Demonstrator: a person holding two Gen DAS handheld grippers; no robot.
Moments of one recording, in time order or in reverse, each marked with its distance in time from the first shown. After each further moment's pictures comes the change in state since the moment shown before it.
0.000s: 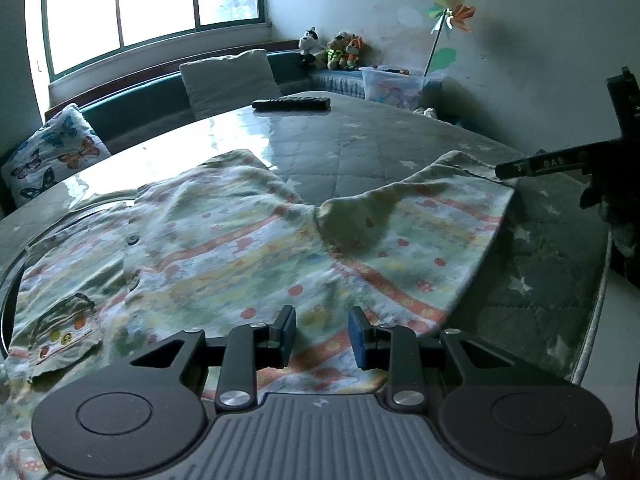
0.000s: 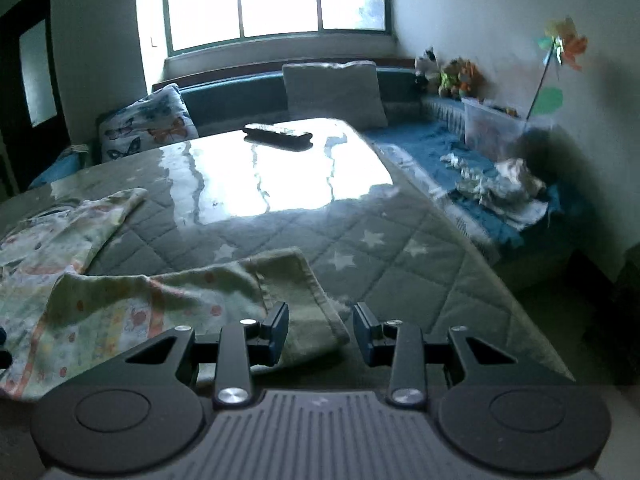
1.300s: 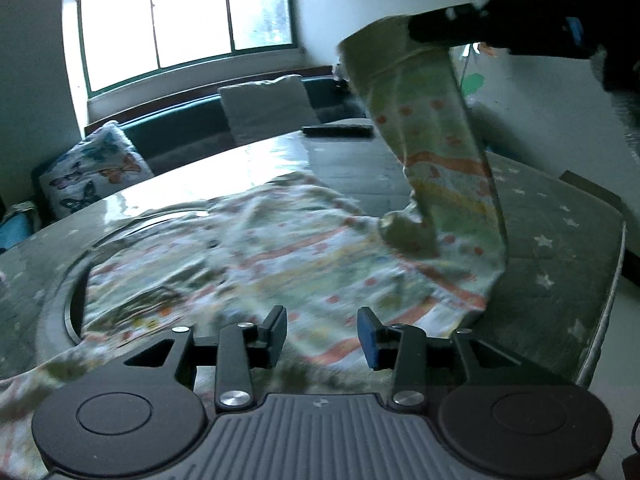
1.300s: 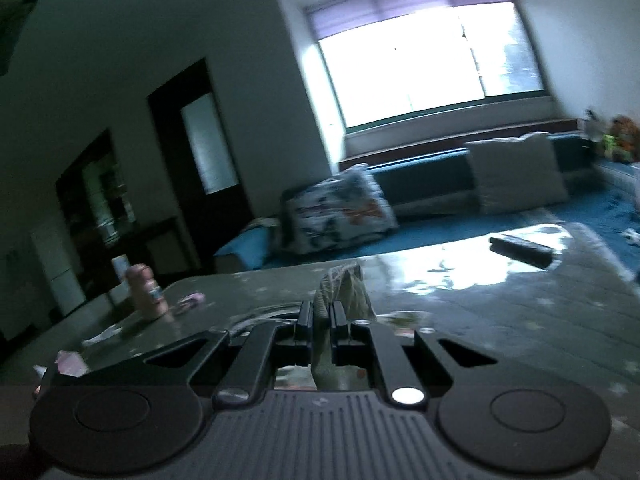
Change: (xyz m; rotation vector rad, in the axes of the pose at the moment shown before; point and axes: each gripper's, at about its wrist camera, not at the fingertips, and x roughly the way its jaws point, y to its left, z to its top) left arm -0.055 0.038 -0.024 -0.028 -0.089 0.113; right arm -0.086 0.164 0.075 -0.069 -0.222 0.569
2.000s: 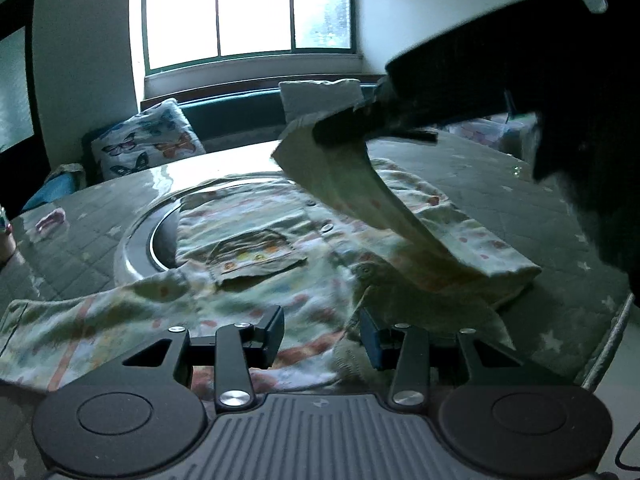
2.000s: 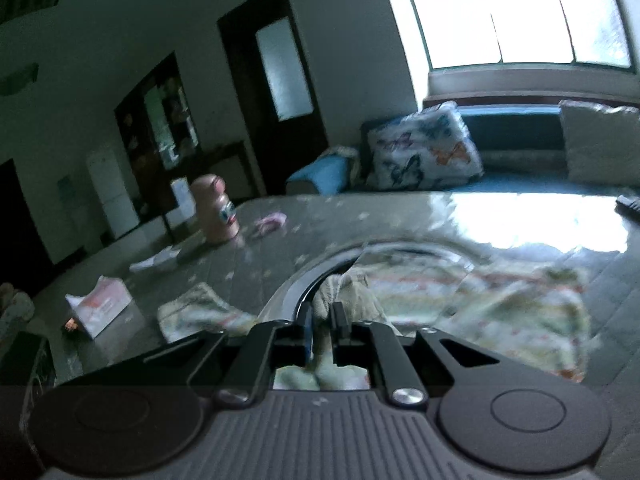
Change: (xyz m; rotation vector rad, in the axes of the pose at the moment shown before) left arm -0.043 0.056 -0.048 -0.135 -0.012 0.098; right arm 0.104 0.113 -0.046 -0.109 0.212 0.183
